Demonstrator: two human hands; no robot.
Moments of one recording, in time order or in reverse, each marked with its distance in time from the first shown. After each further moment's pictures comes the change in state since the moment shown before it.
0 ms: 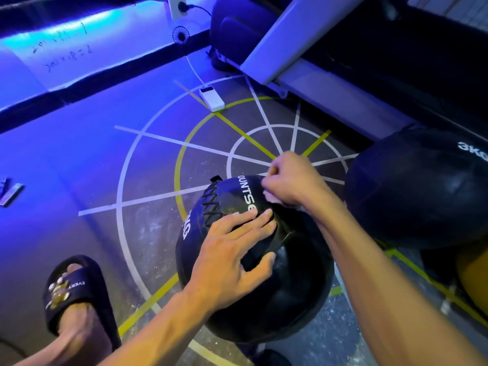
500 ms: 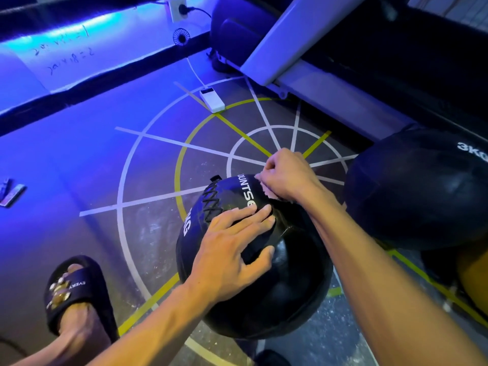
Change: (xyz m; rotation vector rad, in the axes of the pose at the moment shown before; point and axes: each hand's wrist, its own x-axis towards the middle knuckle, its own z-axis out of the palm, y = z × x) left_hand 0.009 -0.001 0.002 0.033 -0.015 -0.014; right_hand 0.017 0.006 0.008 0.045 0.037 -0.037
